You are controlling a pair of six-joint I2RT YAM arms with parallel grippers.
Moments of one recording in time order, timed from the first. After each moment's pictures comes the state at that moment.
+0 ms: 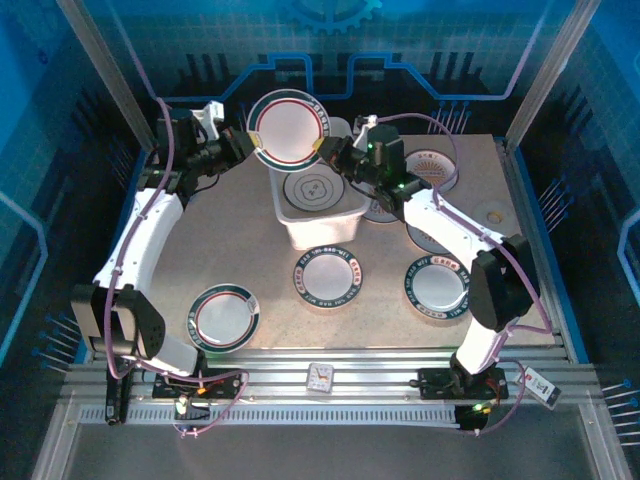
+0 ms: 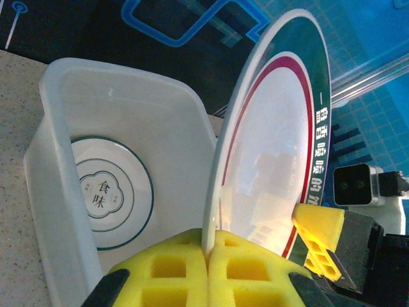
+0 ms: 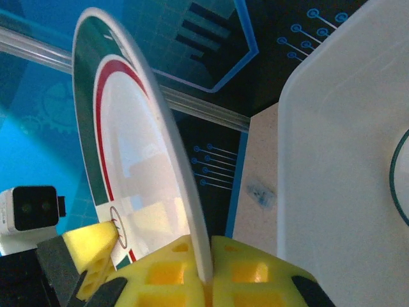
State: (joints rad) left arm -0.04 1.50 1.45 -0.36 0.57 -0.63; right arm 0.50 1.75 1.44 0.13 -0.32 1.10
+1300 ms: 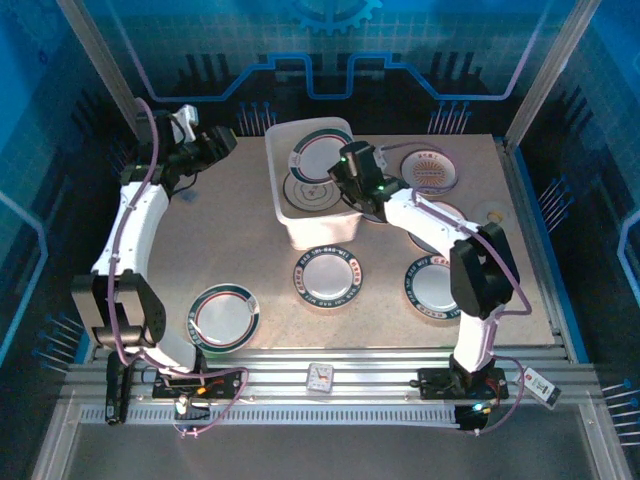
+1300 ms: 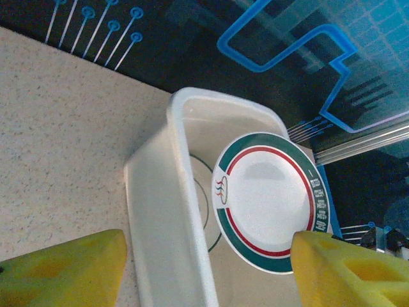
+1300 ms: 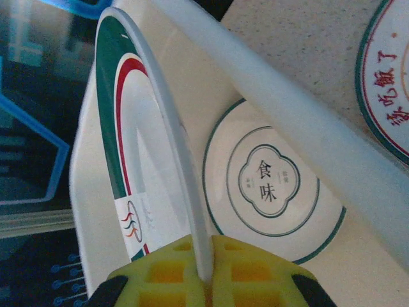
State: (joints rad) left arm 0.12 1.57 1.47 -0.44 0.53 -0.53; right arm 0.57 1.88 1.52 -0.23 0.22 1.32
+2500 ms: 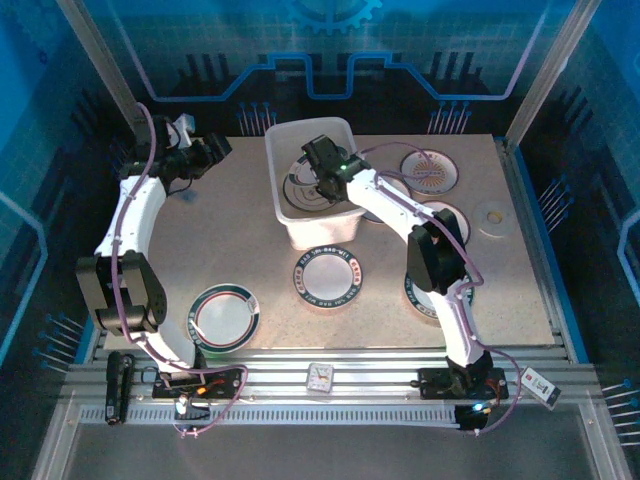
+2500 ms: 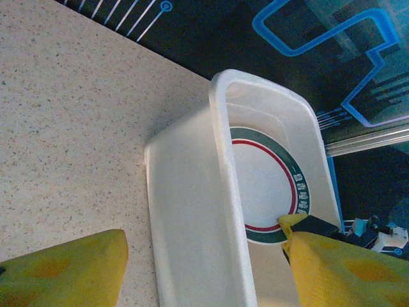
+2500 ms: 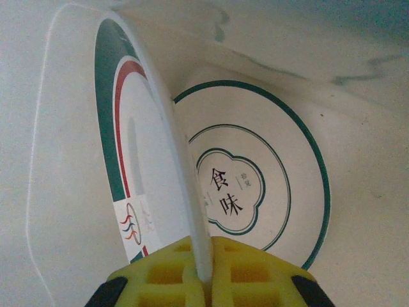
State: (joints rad) left arm 0.18 1.66 1.49 -0.47 0.60 -0.51; right arm 0.63 2.24 2.06 -0.72 0.39 1.60
